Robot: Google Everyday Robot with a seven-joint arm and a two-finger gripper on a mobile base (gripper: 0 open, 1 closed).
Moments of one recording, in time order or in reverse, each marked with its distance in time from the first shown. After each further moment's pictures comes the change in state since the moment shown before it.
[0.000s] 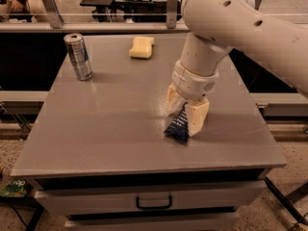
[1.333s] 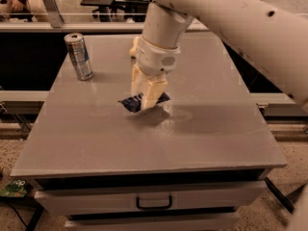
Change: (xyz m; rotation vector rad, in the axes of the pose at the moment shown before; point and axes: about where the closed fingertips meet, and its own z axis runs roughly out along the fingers) arm -0.070 -0.075 -0.029 -0.003 -0.119 0.063
